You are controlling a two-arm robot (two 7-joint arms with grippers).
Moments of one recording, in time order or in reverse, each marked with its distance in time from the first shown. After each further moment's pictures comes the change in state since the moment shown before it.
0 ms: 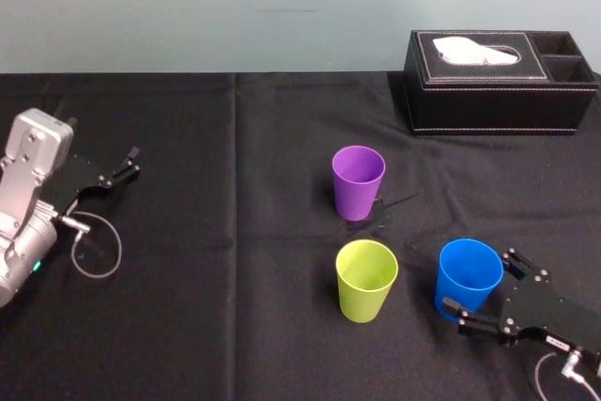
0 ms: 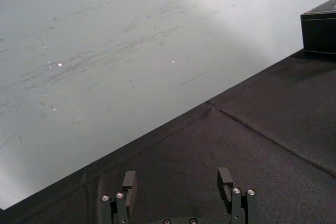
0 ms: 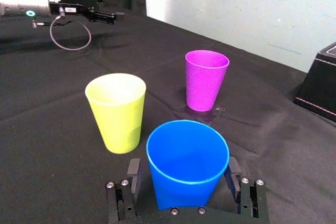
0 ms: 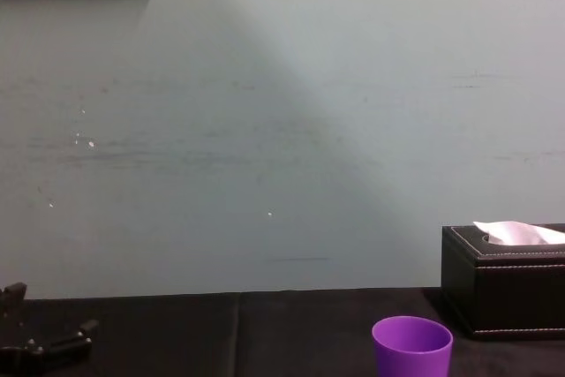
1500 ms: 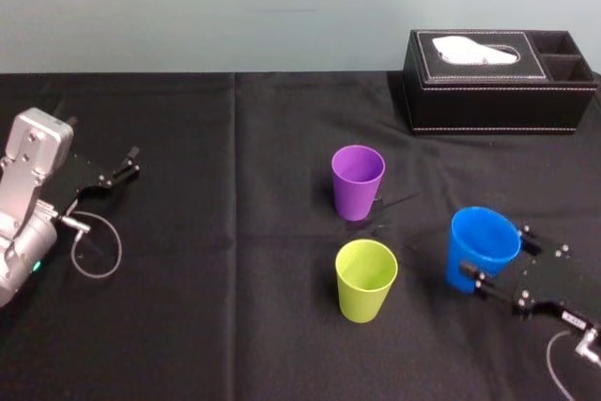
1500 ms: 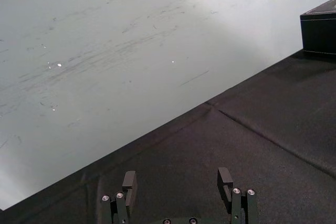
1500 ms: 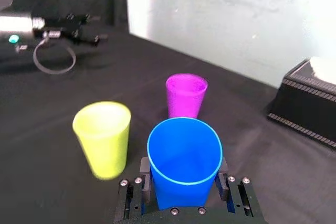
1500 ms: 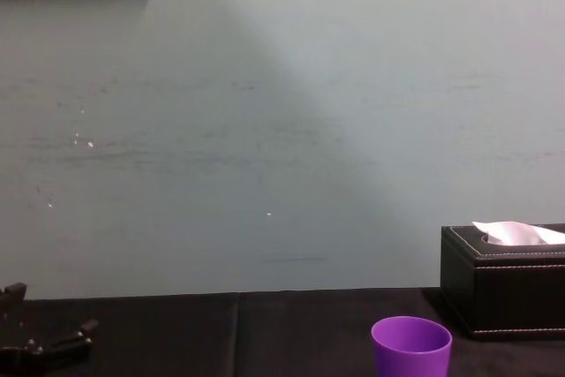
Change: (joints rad) left arm 0.000 0.000 0.000 0.000 0.000 0.000 0.000; right arm -0.072 0.005 0.088 -0.112 0.017 0.043 -0.072
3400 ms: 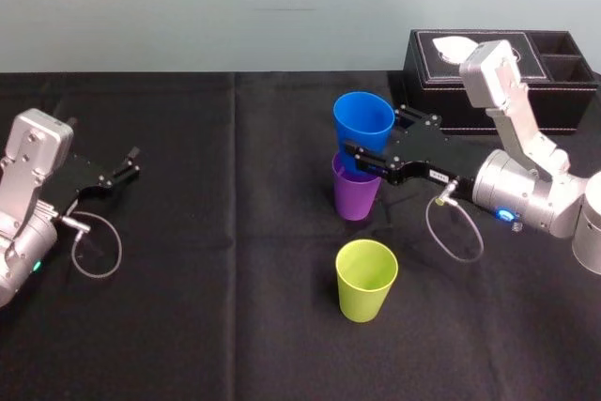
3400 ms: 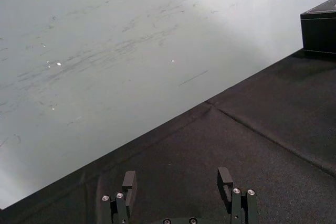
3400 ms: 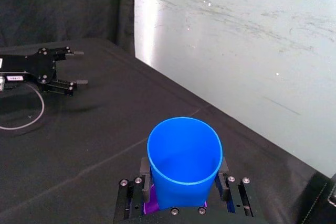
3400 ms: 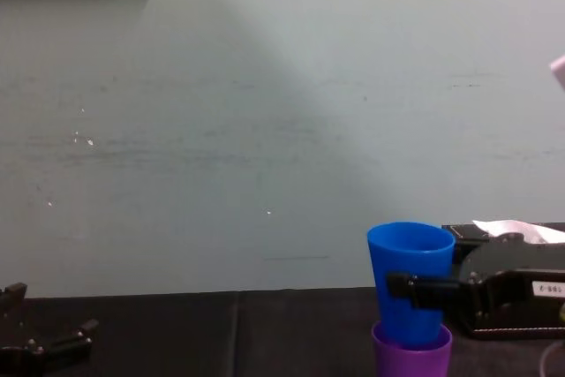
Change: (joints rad) left arm 0.000 0.000 0.000 0.000 0.000 0.000 0.000; right arm 0.632 -0.276 -0.287 0.273 -0.154 0.269 0.051
